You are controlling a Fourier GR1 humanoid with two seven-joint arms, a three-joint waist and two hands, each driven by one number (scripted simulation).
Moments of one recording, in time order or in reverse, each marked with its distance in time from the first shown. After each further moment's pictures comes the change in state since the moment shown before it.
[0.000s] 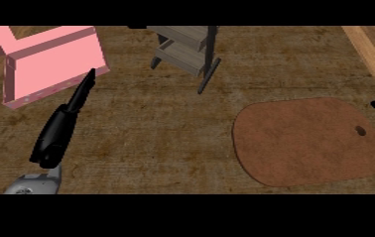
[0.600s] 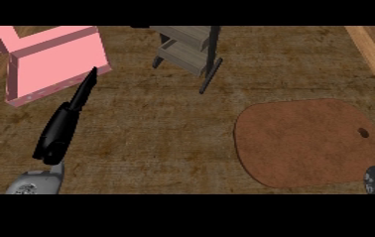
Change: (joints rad) left arm -0.020 -0.007 0.007 0.033 -0.005 -0.006 -0.021; right arm -0.673 0.049 -0.028 0.026 -0.181 0.161 0.355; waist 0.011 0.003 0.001
